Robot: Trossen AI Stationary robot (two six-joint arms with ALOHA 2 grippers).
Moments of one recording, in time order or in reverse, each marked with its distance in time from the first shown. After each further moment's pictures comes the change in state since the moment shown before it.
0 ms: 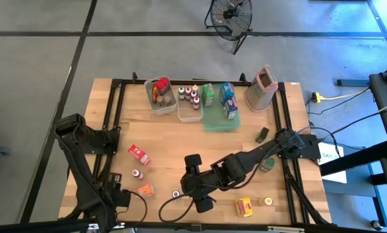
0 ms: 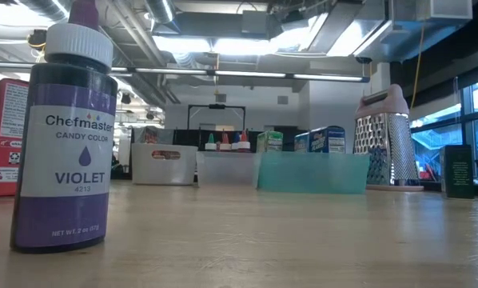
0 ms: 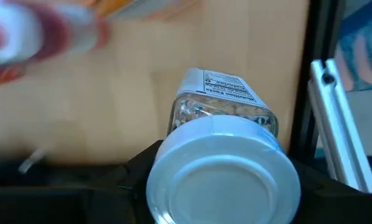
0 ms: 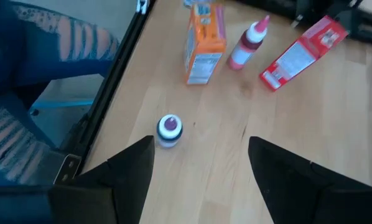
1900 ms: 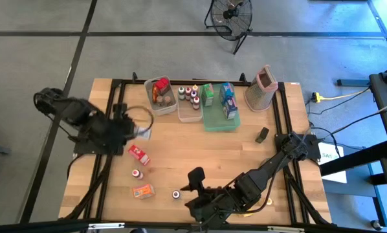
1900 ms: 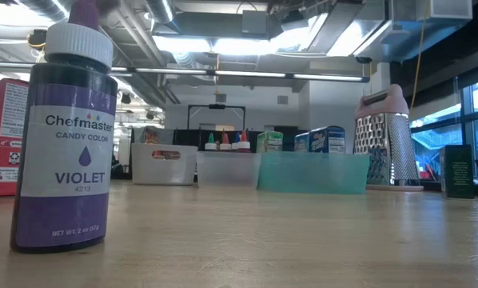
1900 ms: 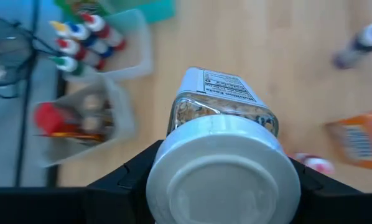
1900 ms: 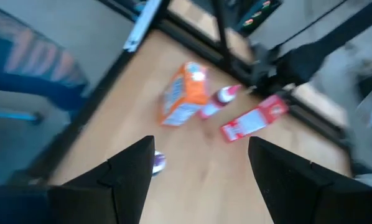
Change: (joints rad) left arm 0.617 -0.532 0.190 -0.294 -0.456 0.658; right arm 0.149 0.000 0.000 0.142 0.304 -0.212
